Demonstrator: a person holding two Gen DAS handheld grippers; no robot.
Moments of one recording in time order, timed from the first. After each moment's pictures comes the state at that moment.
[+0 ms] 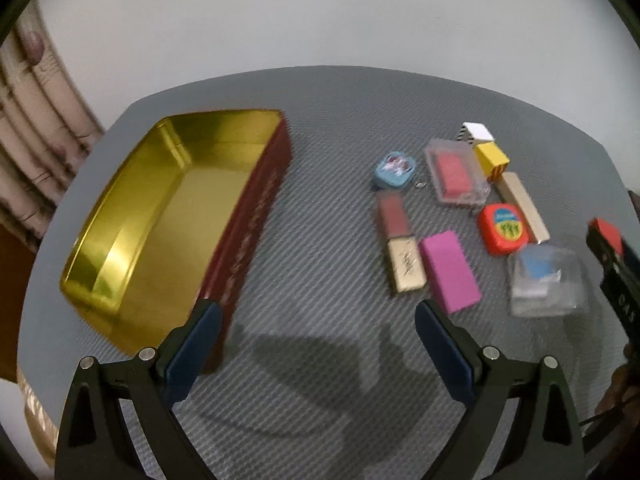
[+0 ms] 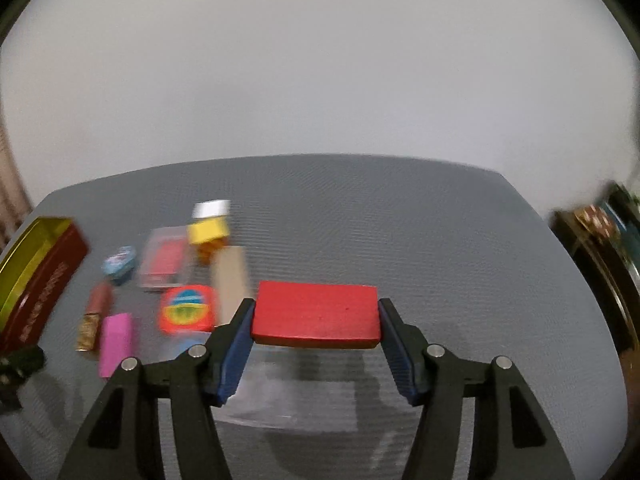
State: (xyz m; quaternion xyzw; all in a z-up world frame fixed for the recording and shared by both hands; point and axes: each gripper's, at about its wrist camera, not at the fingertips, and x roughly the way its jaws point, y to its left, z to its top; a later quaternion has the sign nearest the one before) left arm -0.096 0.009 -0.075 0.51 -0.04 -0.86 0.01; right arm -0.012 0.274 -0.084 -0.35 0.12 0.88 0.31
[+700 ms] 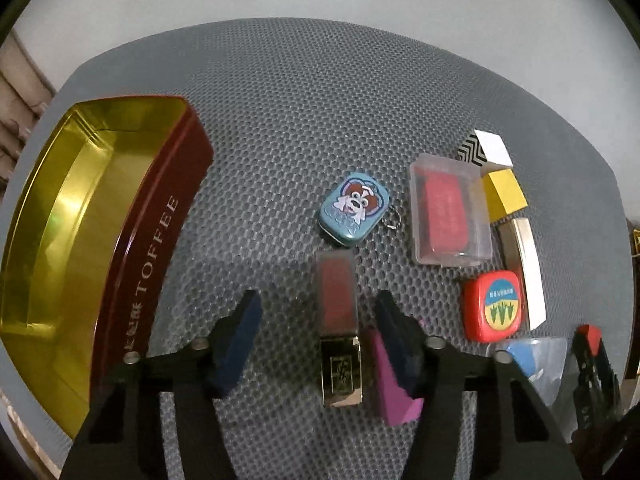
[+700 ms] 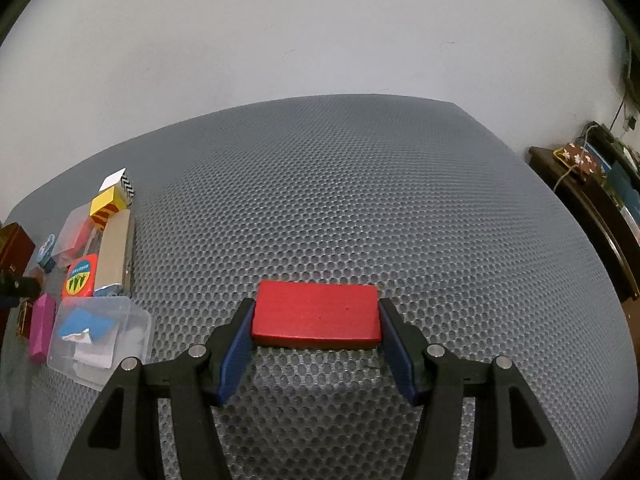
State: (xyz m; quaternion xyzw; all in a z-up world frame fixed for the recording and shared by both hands) left arm -0.180 0.030 -0.114 0.60 0.01 -0.80 -0.03; right arm 0.033 0.334 -0.126 -0.39 0.17 0.84 0.34
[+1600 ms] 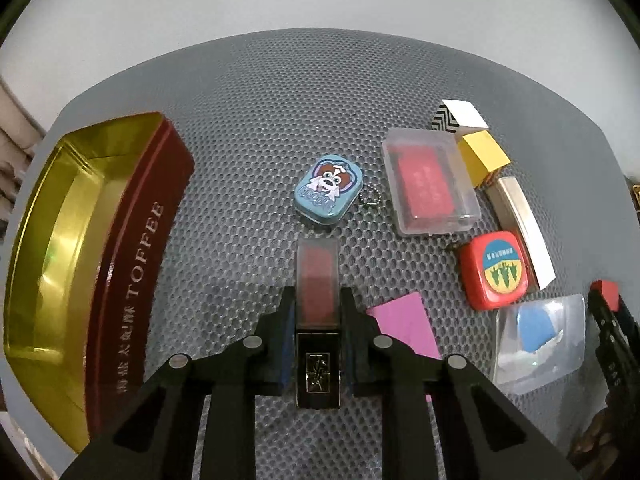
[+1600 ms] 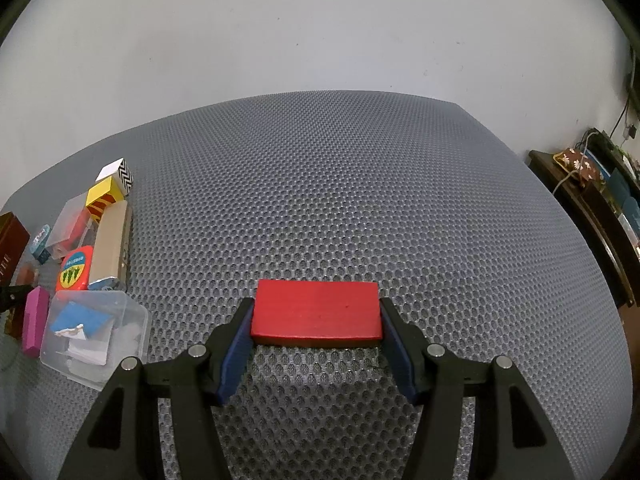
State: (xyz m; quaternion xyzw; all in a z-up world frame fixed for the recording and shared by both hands) left arm -0.164 0.009 -0.124 0.56 -0.08 -0.82 -0.09; right arm 0.031 0.338 -0.130 -0.40 0.16 0.83 0.34
